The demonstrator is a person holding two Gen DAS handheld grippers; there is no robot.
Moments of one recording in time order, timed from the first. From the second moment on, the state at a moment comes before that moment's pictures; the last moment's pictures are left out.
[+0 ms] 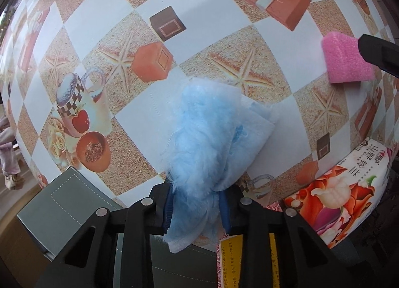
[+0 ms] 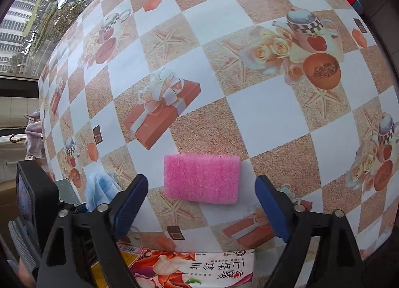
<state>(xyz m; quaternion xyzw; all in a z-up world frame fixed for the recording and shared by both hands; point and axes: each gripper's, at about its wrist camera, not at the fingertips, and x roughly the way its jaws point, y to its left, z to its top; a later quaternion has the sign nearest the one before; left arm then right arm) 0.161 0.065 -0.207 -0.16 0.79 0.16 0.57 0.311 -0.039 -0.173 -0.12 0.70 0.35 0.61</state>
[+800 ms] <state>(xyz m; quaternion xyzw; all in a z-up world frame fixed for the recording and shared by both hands) 0.163 0.070 -0.172 -0.14 0.75 0.18 0.62 0.310 -0.048 -0.166 -0.12 0.70 0.35 0.62</state>
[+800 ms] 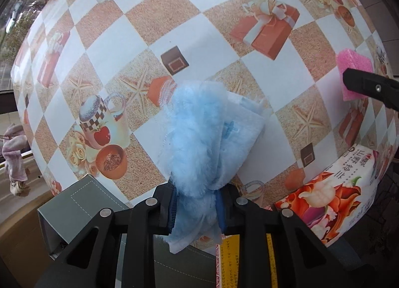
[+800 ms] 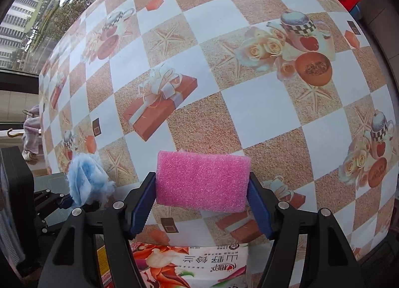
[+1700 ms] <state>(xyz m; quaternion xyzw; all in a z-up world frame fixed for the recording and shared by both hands) 0.130 -0.003 -0.008 -0.17 0.58 0.23 0.76 0.261 -0.132 -0.065 -0.08 0.66 0.38 0.64</state>
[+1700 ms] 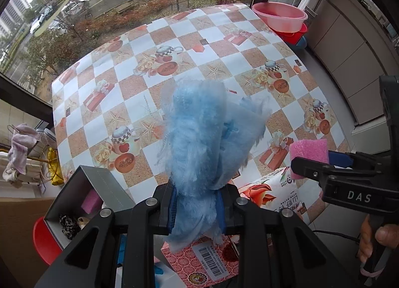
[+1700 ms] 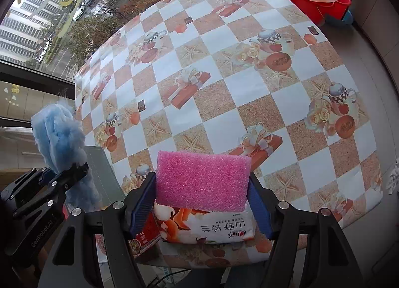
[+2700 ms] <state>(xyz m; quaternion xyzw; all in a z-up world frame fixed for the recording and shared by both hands) -0.051 0.035 0.014 -0.27 0.50 0.37 0.74 0.122 -0.062 0.020 -0.18 0.59 0.50 0.61</state>
